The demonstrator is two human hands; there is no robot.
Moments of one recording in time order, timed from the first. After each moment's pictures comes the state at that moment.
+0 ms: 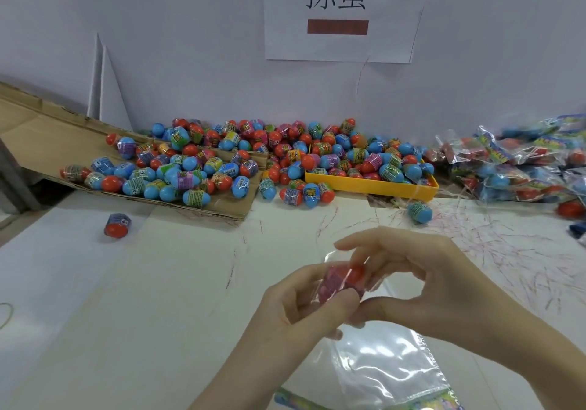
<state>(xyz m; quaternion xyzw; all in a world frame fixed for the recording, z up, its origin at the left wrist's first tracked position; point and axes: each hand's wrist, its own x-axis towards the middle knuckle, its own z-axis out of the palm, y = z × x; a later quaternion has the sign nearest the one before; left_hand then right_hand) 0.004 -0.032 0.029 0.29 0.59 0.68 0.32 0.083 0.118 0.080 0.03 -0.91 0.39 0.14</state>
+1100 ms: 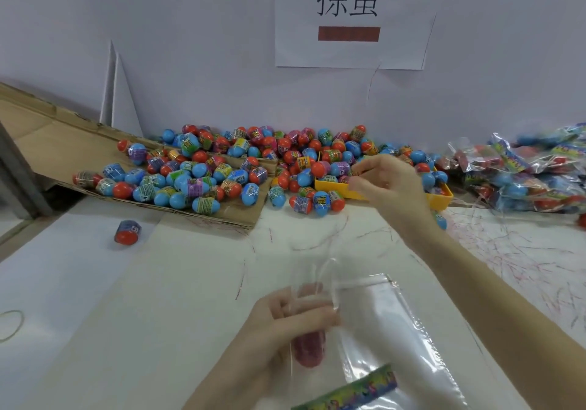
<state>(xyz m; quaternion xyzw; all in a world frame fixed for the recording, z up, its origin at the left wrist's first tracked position) -0.029 -0.033 -0.006 0.19 0.56 0.71 0.39 -0.025 0.162 0.064 -0.15 -0.83 0.43 0.31</state>
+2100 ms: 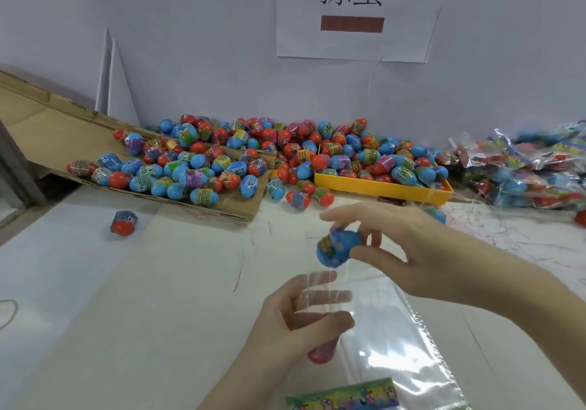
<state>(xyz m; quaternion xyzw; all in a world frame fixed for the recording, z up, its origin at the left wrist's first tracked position) -0.016 -0.027 -0.005 0.21 0.57 0.71 0.35 0.038 0.131 0.091 0.09 -0.97 0.20 0.04</state>
